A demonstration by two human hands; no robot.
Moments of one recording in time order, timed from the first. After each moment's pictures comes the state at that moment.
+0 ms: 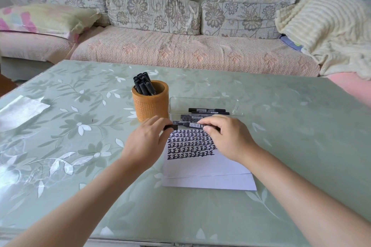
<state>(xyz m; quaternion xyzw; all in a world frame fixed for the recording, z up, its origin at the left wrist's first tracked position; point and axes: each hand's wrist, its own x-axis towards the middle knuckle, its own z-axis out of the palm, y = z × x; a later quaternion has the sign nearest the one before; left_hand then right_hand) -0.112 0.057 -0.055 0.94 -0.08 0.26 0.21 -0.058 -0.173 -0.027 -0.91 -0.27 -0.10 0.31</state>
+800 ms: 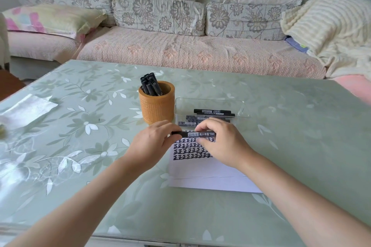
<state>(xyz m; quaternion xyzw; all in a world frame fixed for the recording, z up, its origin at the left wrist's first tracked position) -0.115 0.065 -0.050 0.94 -0.14 0.19 0.26 -0.063 -0.152 -0.037 -0.88 -0.31 -0.08 0.35</state>
